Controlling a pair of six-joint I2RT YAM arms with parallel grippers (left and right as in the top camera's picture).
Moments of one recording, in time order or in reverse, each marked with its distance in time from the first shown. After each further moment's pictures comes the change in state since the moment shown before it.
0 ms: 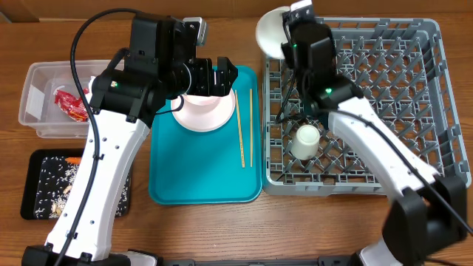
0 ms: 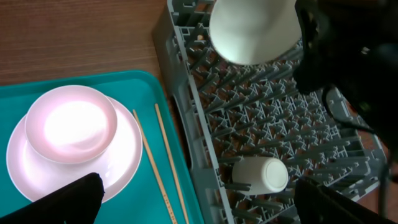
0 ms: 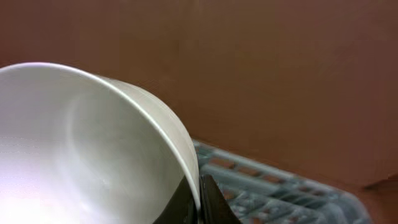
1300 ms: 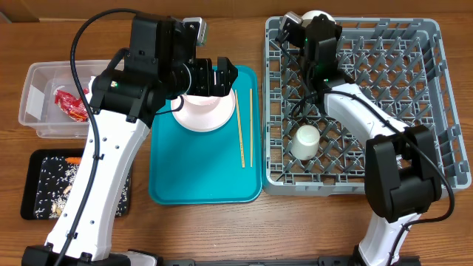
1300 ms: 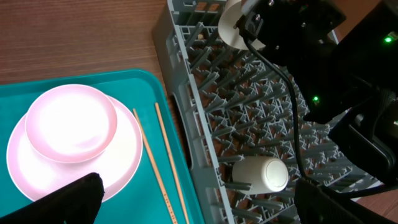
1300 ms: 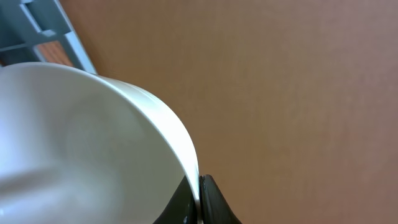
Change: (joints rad) left arm 0.000 0.000 0.000 -0.002 0.000 0.000; right arm -0.114 0.248 -0.001 0.335 0.010 -0.954
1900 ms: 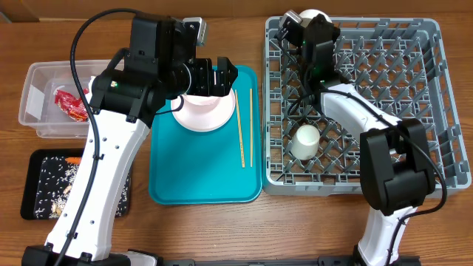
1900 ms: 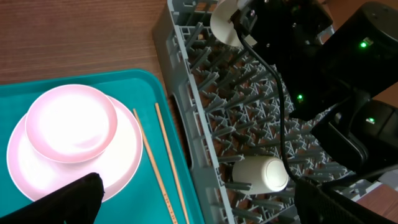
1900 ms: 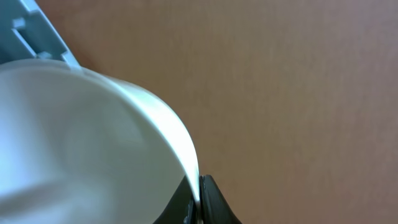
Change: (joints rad) left arm 0.000 0.000 0.000 0.000 0.000 0.000; right arm 0.000 0.055 0.000 0.095 0.005 0.082
